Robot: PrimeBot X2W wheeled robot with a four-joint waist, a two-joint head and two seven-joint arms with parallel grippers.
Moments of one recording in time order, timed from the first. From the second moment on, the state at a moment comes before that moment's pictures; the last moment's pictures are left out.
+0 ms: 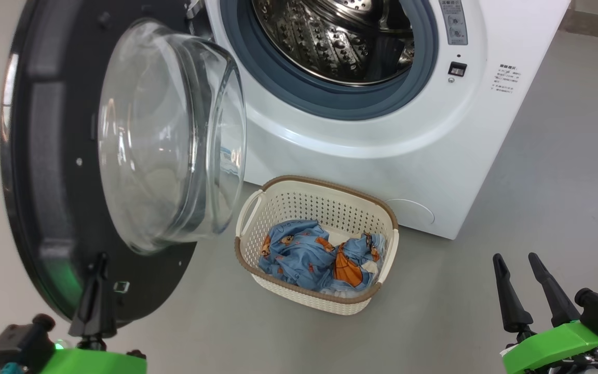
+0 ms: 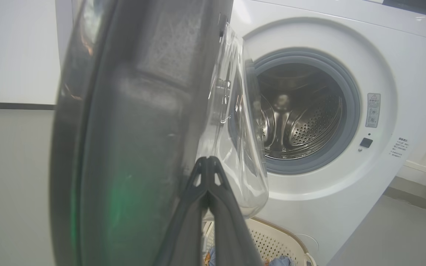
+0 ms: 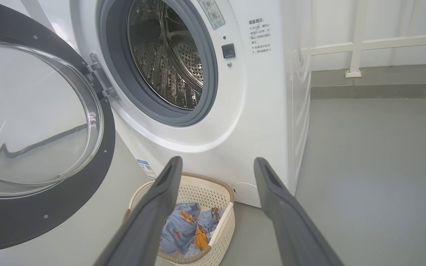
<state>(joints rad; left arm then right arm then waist) -0.10 0.10 0.00 0.23 -0.42 -0.08 -0.26 -0.03 -0.18 0.07 0.28 0.45 0.13 -0.25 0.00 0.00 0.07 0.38</state>
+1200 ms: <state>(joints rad) -0.39 0.14 0.31 0.53 -0.29 -0.06 -0.26 -0.08 -0.23 0.07 0.26 0.43 0.13 -0.25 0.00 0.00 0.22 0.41</state>
